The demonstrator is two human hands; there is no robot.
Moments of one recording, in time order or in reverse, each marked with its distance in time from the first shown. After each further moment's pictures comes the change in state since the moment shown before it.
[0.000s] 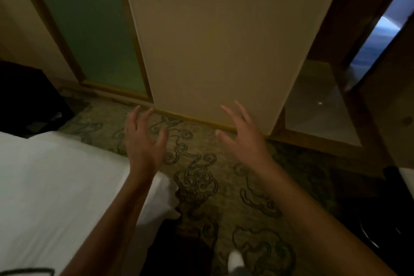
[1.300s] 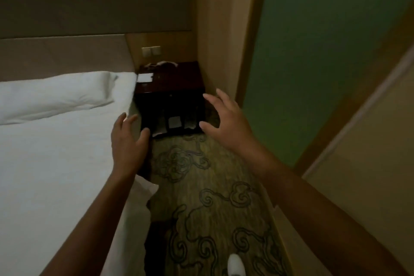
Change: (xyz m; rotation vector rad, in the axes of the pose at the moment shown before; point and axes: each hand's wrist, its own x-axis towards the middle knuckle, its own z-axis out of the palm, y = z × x) left_hand 0.762 -0.452 0.058 0.411 0.722 -0.725; right_hand 0.995 -0.235 0.529 0.301 -0.591 -0.936
